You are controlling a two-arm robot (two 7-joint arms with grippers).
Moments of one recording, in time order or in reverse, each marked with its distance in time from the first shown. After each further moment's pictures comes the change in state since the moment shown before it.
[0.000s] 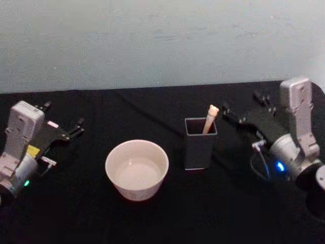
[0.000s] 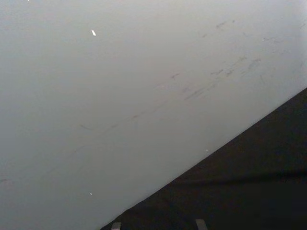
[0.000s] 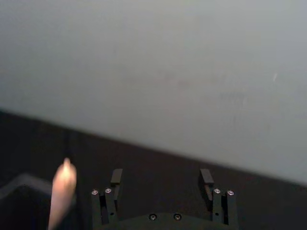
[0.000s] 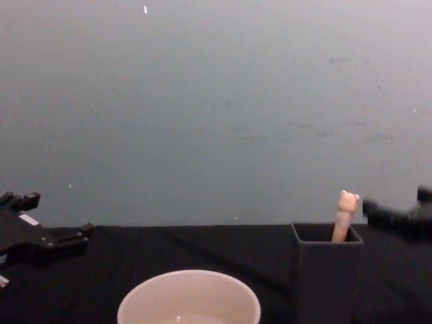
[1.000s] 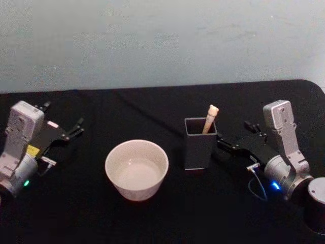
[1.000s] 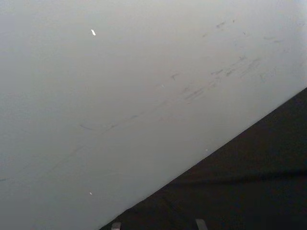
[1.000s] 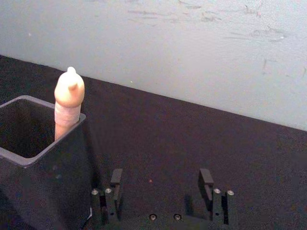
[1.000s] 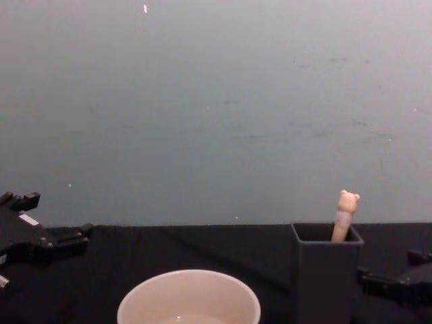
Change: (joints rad) left arm 0.000 0.000 0.000 0.000 0.000 0.000 0.000; right arm -0.018 -0.011 -0.027 0.085 -0.035 0.085 0.057
